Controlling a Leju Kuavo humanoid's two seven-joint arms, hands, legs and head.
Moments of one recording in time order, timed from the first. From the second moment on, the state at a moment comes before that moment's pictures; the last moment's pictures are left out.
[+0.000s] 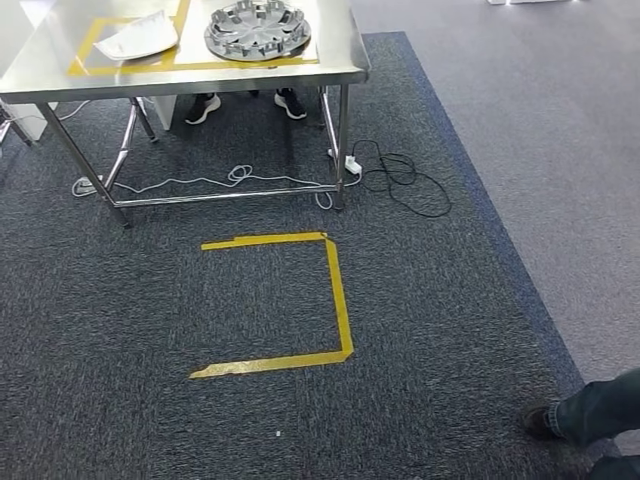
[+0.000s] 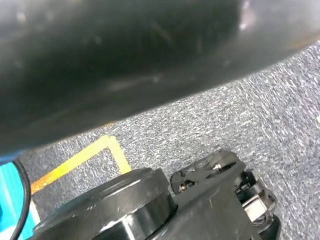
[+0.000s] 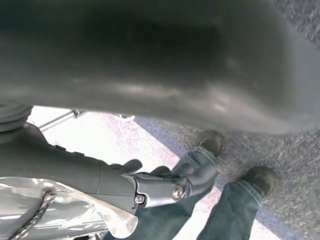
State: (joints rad) left arm -0.07 -0.21 0.87 -0.21 -1.19 0.25 -0.40; right arm 0.00 0.12 -0.70 -0.21 1.52 -0.70 0.06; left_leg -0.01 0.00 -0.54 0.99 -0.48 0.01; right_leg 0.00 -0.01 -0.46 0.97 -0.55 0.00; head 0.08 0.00
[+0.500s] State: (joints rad) left arm -0.07 -0.21 0.87 -0.21 -1.20 0.25 -0.39; right arm 0.00 0.12 -0.73 -0.21 1.47 -0.70 0.03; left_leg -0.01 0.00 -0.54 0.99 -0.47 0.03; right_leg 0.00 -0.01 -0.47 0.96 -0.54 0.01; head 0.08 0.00
